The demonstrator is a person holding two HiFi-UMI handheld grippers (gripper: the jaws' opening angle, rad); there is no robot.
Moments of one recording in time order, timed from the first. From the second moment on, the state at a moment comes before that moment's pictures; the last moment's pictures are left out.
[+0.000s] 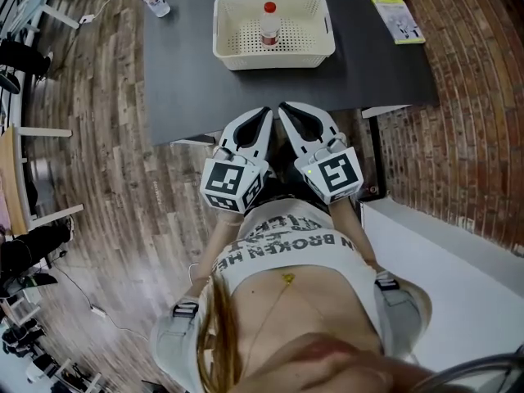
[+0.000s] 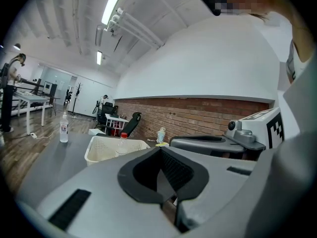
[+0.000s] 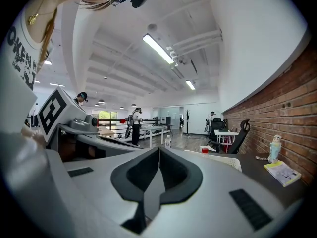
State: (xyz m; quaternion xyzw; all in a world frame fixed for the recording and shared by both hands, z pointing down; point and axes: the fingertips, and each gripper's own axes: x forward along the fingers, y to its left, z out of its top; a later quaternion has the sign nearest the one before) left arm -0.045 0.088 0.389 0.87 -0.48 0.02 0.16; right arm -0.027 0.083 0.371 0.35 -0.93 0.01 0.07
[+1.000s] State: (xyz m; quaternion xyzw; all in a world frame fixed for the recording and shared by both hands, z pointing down) left arm -0.009 -0.055 0.376 0.83 -0.53 0.02 0.14; right arm 0.010 -0.064 0.360 0.29 -0.95 0.01 0.06
